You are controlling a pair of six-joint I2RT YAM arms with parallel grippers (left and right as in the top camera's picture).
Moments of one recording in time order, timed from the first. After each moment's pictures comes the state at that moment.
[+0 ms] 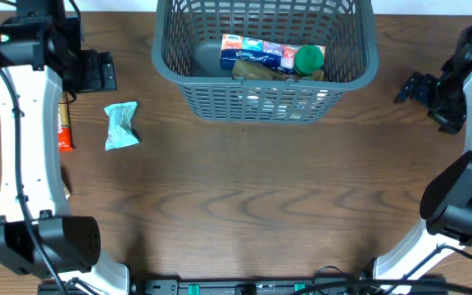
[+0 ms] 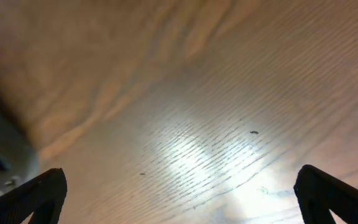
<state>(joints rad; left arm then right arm) 0.11 1.78 1.93 -1.33 -0.09 -0.01 -0.36 1.99 1.79 -1.25 -0.02 0.30</state>
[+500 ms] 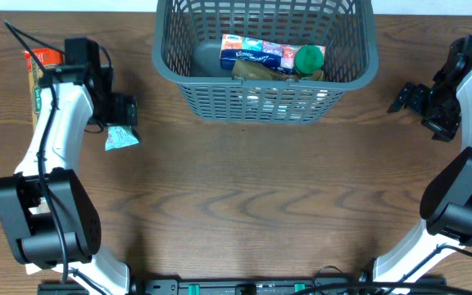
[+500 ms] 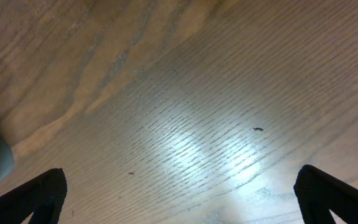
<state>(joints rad) 0.11 1.83 1.41 -0.92 -0.06 0.04 -0.36 1.99 1.71 -1.21 -0.03 0.28</state>
